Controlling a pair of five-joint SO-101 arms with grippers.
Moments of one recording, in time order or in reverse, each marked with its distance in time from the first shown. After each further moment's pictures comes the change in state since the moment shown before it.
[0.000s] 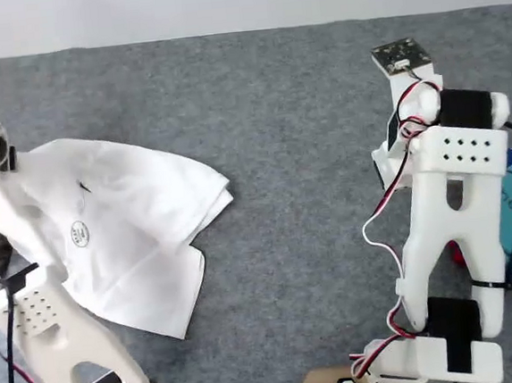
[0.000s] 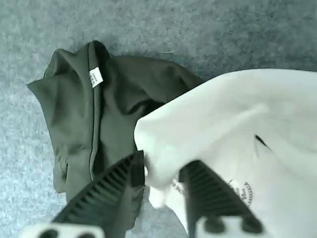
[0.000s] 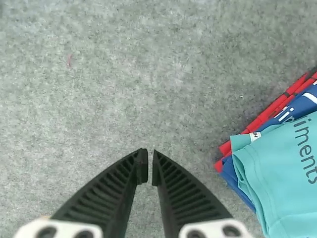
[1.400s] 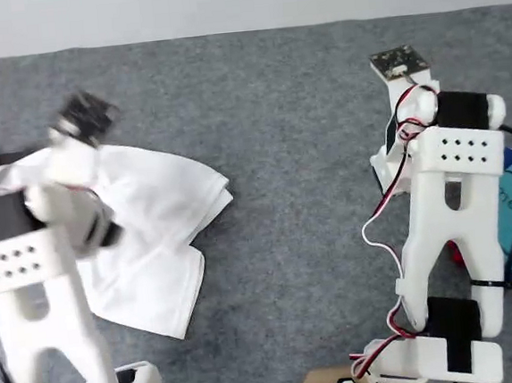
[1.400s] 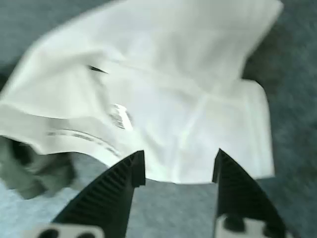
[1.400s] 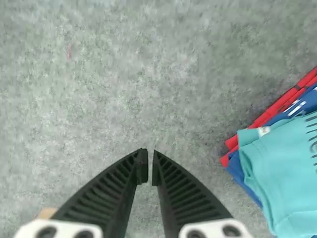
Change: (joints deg) left arm 20.8 -66.5 74.4 -0.1 -10.0; right arm 0.0 -0.4 4.0 0.0 0.0
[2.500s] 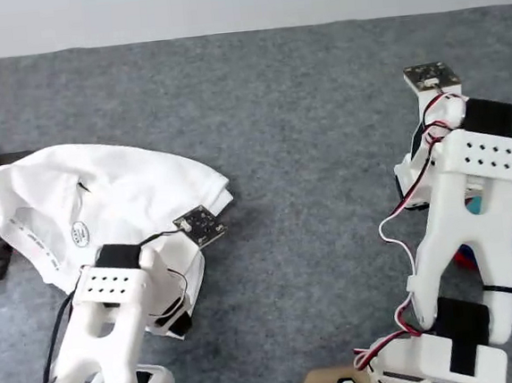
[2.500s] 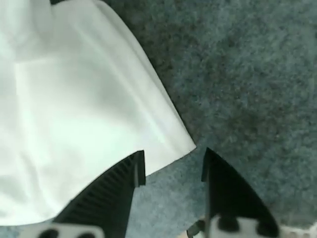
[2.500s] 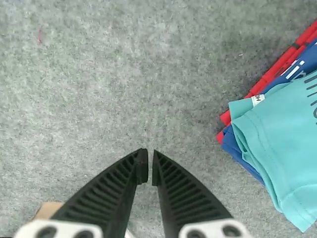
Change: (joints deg) left arm 16.8 -4.7 45.1 -19.4 0.3; right arm 6.9 0.0 2.7 0.0 0.0
